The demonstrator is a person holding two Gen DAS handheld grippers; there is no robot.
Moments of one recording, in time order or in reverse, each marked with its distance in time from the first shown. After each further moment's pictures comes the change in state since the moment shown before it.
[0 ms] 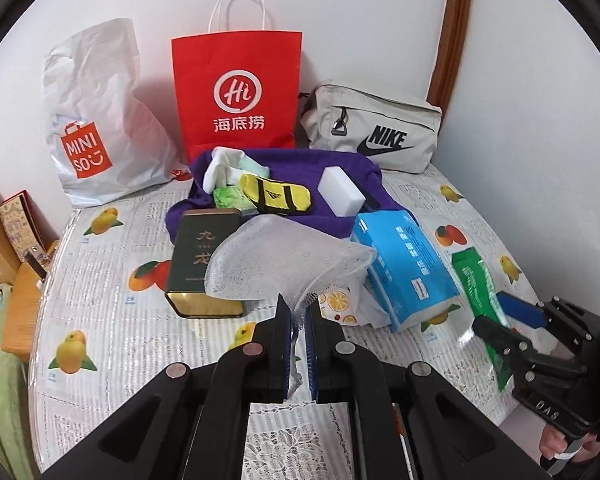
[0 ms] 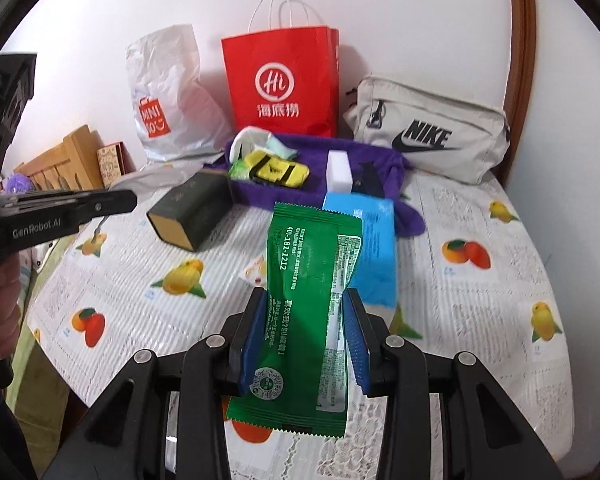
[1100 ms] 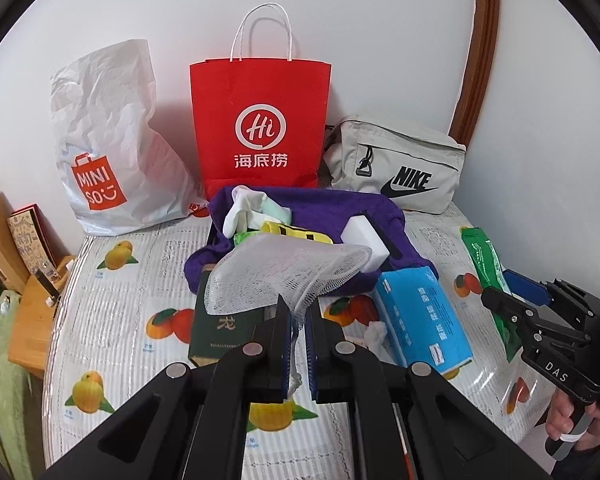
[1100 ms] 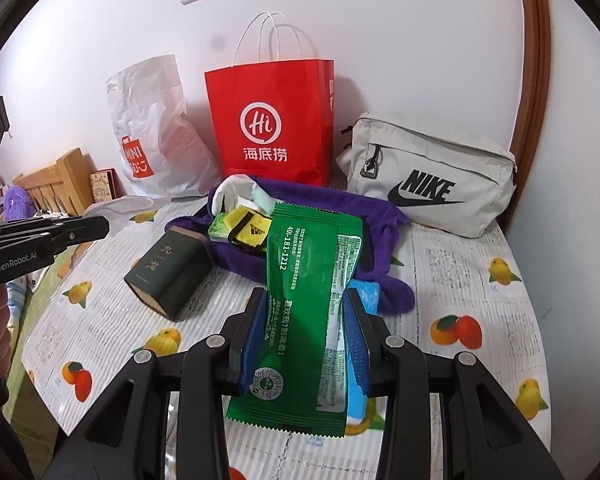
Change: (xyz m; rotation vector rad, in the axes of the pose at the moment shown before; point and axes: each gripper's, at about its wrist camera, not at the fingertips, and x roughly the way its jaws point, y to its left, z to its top) left arm 0.010 0.018 0.053 -0.046 -0.058 0.045; right arm 0.028 -0.022 0.079 -0.016 -0.055 -0.001
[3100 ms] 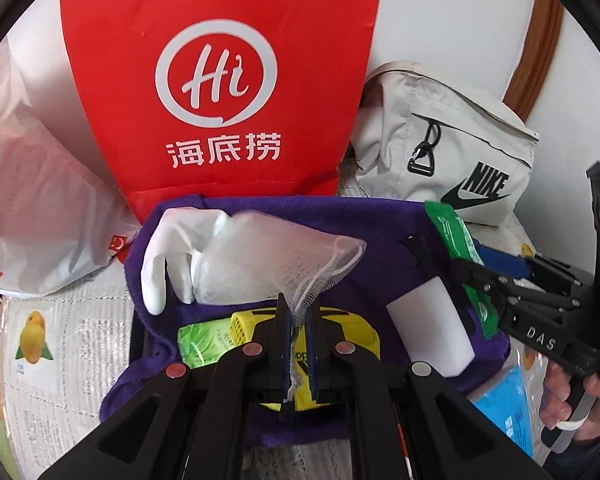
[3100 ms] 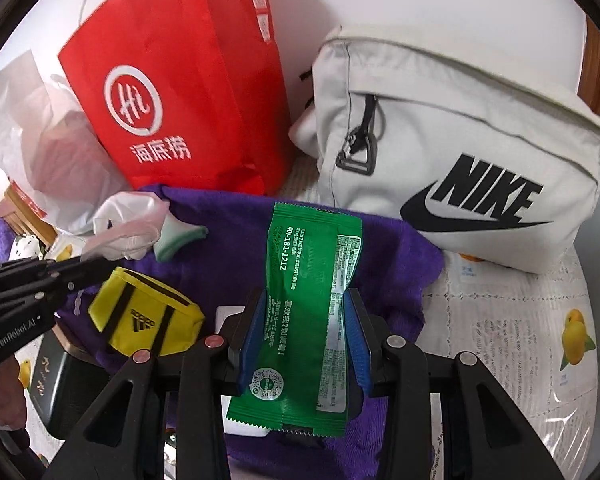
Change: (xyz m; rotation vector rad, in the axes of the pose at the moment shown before) left arm 0.227 0.006 0.098 0.013 0.188 -0.038; right arm 0.236 -0.075 0.092 0.113 0.213 0.029
